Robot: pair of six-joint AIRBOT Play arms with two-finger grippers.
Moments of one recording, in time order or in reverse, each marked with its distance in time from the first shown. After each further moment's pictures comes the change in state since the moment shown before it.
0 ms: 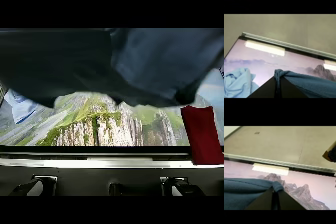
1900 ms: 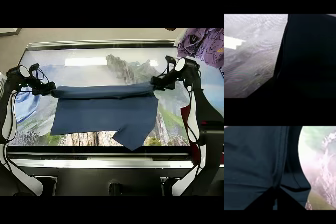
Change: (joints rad) left arm -0.132 -1.053 -0.048 -0.016 -0.038 0.047; right arm 0.001 -1.041 -0.127 -0.057 -0.004 0.119
